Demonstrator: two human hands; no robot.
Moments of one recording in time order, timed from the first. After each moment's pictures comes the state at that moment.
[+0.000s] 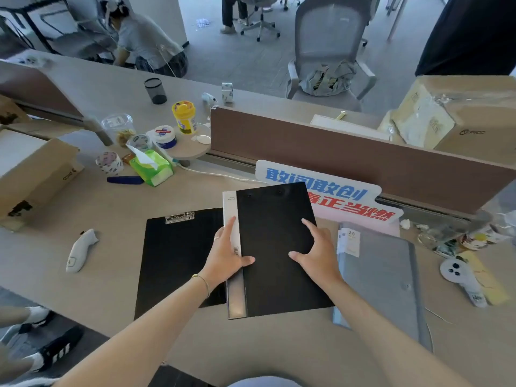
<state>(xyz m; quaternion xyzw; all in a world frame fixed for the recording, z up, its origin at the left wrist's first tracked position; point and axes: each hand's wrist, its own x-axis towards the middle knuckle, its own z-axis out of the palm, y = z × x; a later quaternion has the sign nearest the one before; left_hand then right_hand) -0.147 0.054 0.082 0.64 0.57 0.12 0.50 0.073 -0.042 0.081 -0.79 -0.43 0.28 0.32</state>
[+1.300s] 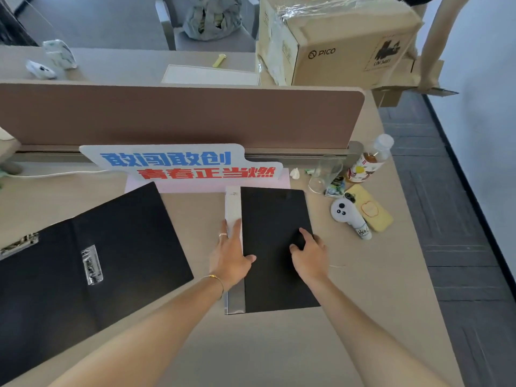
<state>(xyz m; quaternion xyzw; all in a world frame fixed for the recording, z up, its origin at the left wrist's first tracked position) 0.144 -0.074 -0.009 0.81 0.48 -0.06 0.34 0.296 -0.199 -0.030 -0.91 -0.16 0.30 0.25</state>
